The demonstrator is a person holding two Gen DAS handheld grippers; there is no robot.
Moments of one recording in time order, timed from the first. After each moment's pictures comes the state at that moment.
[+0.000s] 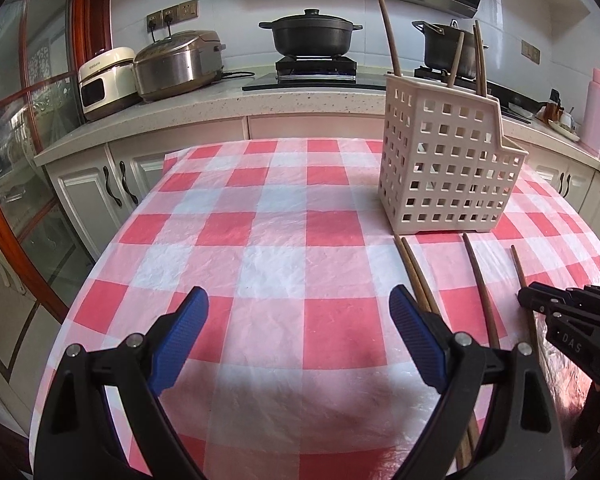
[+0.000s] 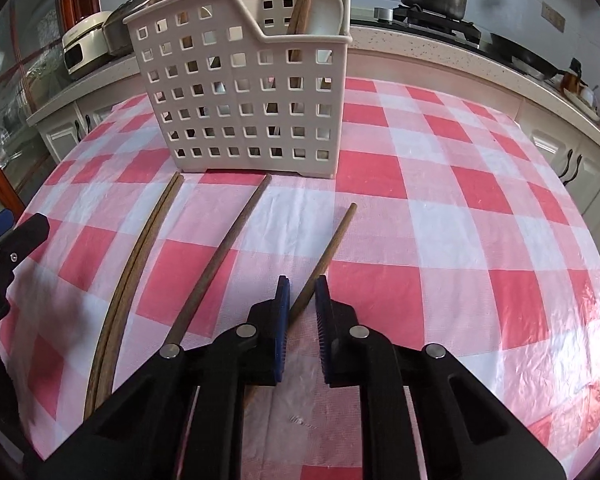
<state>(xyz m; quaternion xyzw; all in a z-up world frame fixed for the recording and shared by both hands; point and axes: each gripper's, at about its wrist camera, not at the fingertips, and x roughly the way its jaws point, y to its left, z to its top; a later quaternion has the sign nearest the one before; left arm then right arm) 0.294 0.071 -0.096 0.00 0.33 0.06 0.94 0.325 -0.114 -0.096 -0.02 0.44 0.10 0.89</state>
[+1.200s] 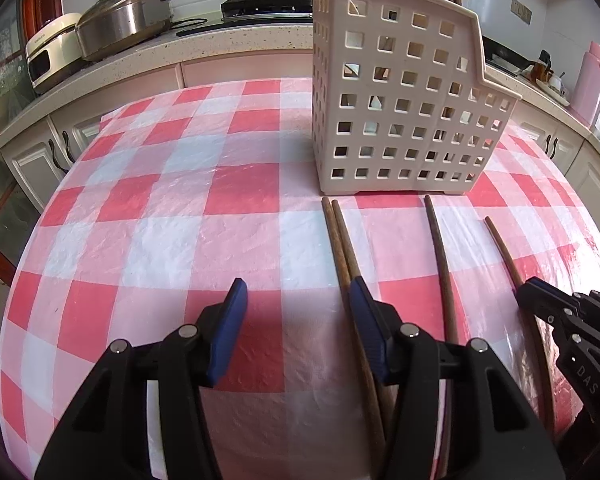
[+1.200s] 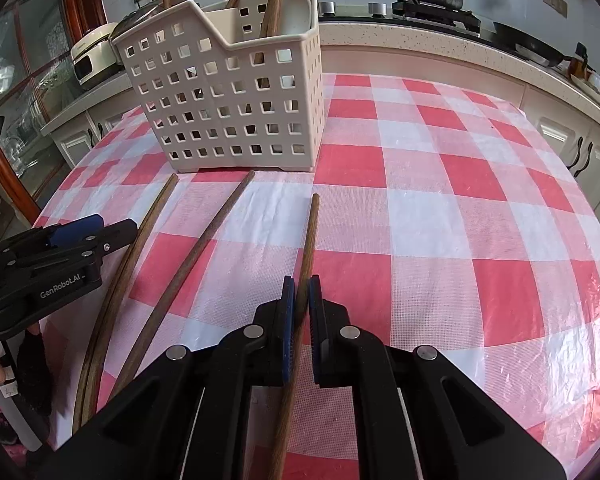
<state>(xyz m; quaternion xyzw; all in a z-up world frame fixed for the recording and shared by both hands) 0.354 0.018 -0.130 -0.01 0.43 0.01 0.90 0.321 -0.146 -0.097 0.01 0.44 0.13 0.89</state>
